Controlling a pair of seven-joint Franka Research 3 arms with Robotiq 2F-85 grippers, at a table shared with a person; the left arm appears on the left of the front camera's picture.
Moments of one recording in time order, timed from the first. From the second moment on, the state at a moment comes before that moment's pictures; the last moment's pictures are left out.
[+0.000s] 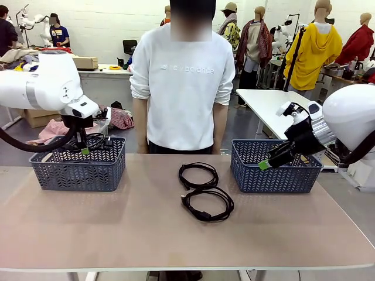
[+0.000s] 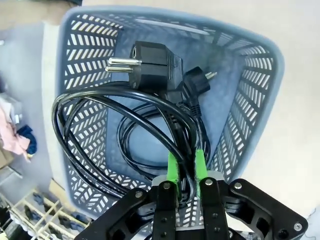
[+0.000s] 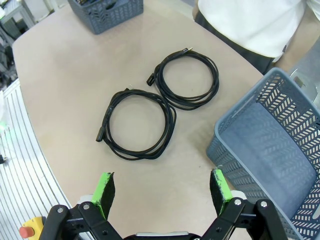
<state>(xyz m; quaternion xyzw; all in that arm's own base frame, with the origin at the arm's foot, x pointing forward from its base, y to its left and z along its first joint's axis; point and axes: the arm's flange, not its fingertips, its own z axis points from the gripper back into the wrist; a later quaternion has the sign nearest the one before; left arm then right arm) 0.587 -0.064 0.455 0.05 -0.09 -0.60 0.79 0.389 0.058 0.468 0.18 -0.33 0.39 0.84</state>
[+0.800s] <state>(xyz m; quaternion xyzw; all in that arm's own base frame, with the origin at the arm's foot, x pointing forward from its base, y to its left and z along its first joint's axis) 0.589 -0.067 0.470 0.04 -0.09 -0.59 0.80 0.389 0.058 0.468 0.18 -0.33 0.39 0.84</state>
